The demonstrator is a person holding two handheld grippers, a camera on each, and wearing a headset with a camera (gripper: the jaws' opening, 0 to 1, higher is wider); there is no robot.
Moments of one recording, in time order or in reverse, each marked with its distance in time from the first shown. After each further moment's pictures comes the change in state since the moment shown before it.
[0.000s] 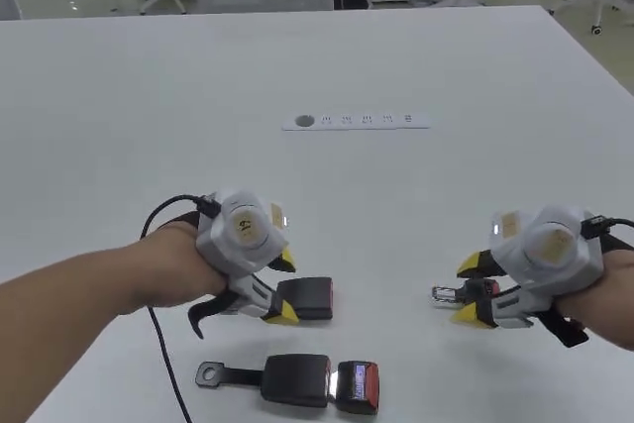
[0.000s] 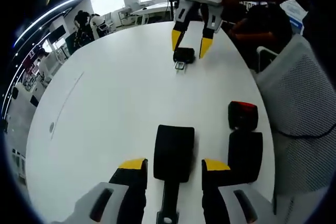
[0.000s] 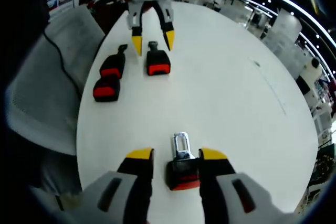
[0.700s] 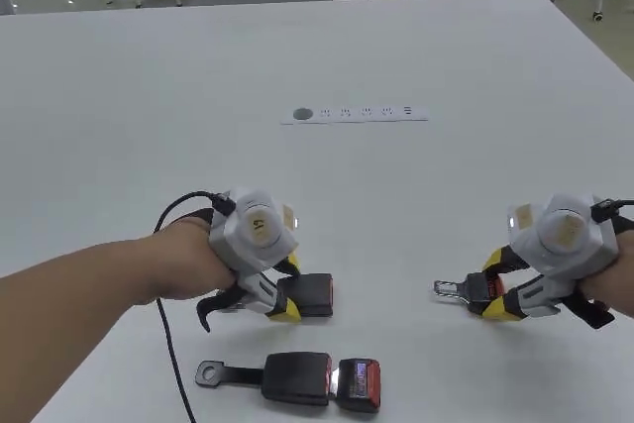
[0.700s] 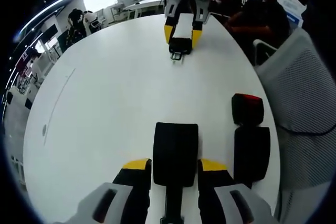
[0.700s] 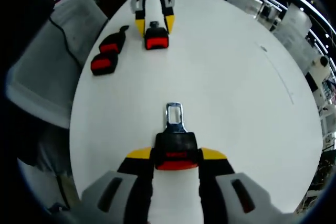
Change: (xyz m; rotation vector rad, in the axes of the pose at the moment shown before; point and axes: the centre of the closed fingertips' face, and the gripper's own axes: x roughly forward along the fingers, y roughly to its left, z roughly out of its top) left arm 0.018 -0.001 -0.005 0.033 0.053 -0.049; right arm 0.007 -0.008 -0.038 -0.044 0.096 0.088
